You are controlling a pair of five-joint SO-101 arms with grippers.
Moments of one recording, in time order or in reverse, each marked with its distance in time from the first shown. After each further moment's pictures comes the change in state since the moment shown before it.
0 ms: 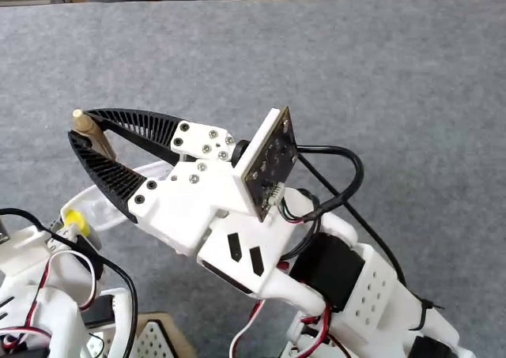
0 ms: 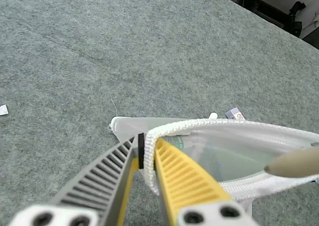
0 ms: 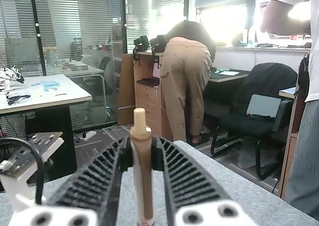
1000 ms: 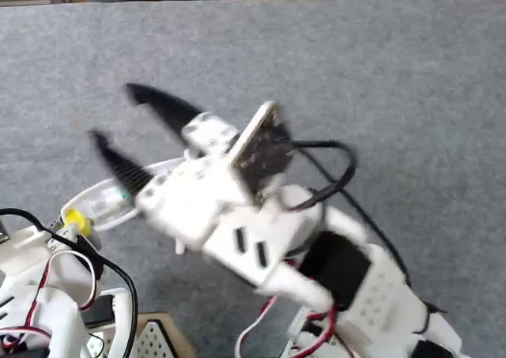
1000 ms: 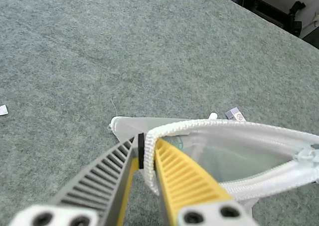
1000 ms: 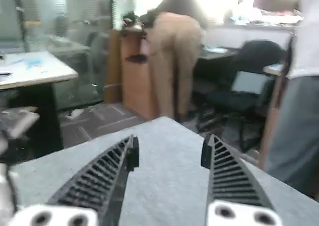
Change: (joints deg) left arm 0.1 0.0 0.1 0.0 0.0; right arm 4.8 -1.8 0.0 8.3 0.0
